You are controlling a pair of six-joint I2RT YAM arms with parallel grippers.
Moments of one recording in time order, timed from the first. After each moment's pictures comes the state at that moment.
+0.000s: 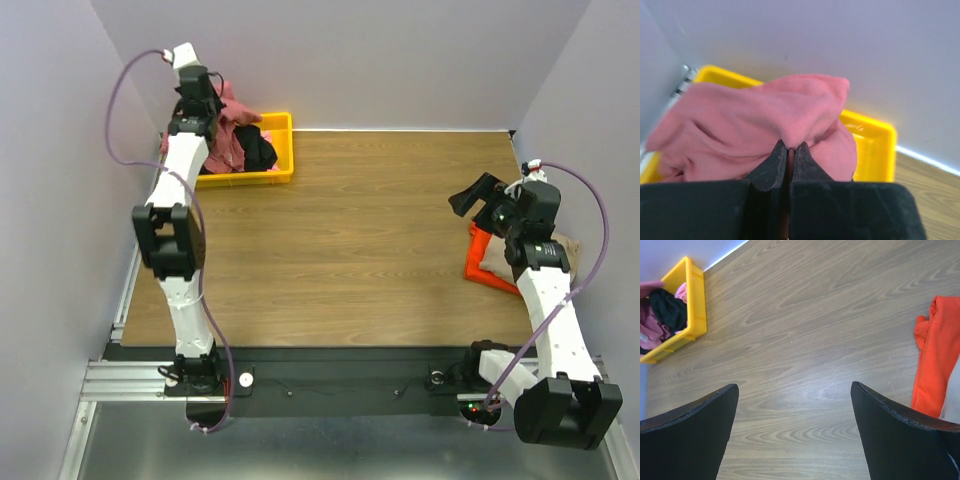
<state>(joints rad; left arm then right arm) -0.04 2.19 2.09 -0.19 -0.26 -0.32 -0.13 0.98 0.88 -0.32 -0.27 0.49</state>
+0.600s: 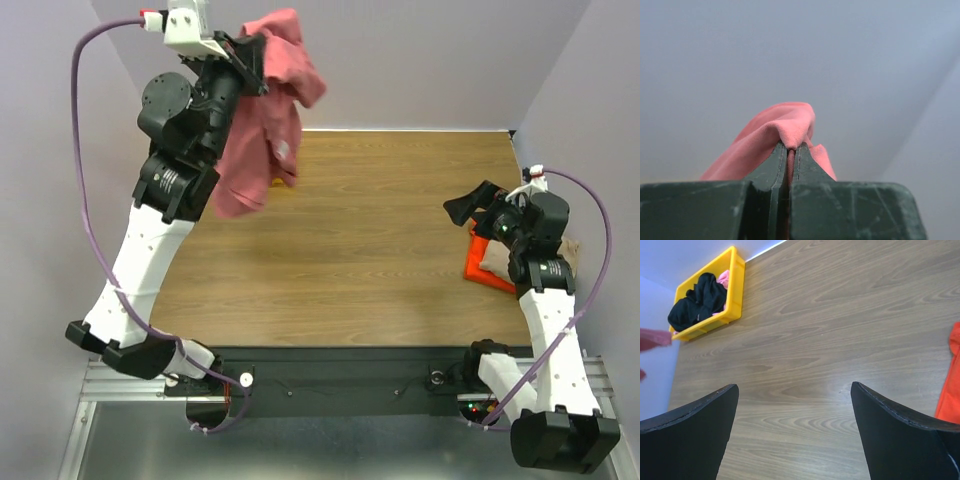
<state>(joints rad) -0.46 1.42 1.97 -0.14 -0.26 -0.21 -0.12 0.84 0.85 -0.33 -0.40 0.49</state>
